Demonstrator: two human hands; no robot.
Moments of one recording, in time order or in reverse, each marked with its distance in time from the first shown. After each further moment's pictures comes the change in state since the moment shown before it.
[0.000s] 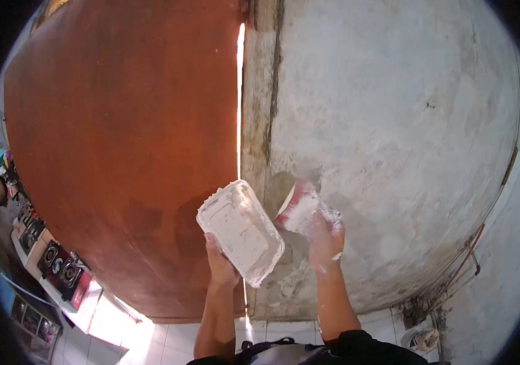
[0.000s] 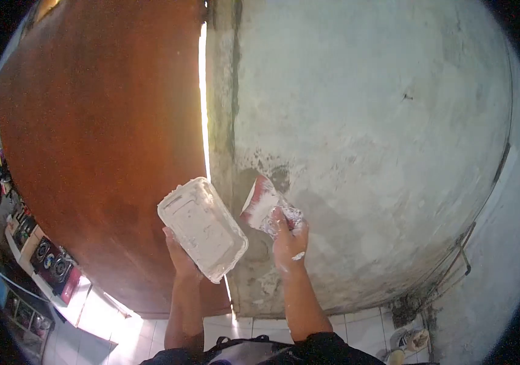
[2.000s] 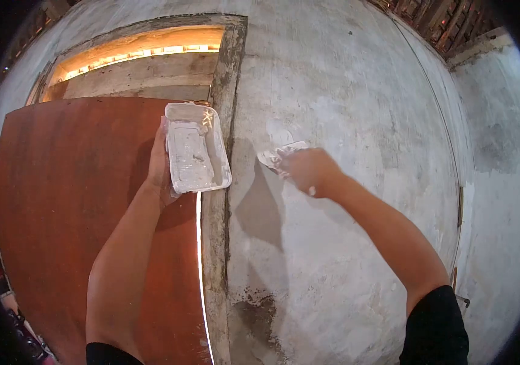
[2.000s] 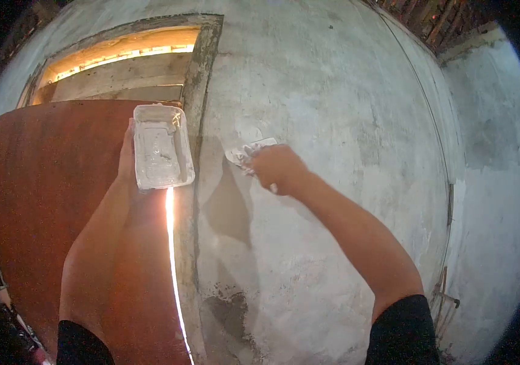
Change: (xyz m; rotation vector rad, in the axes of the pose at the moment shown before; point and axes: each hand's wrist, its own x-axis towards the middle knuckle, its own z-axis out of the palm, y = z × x) left_hand 0.225 0.236 0.242 0.069 -0.866 0.357; right_hand 0.232 -0.292 0.142 -2.122 -0.467 -1.557
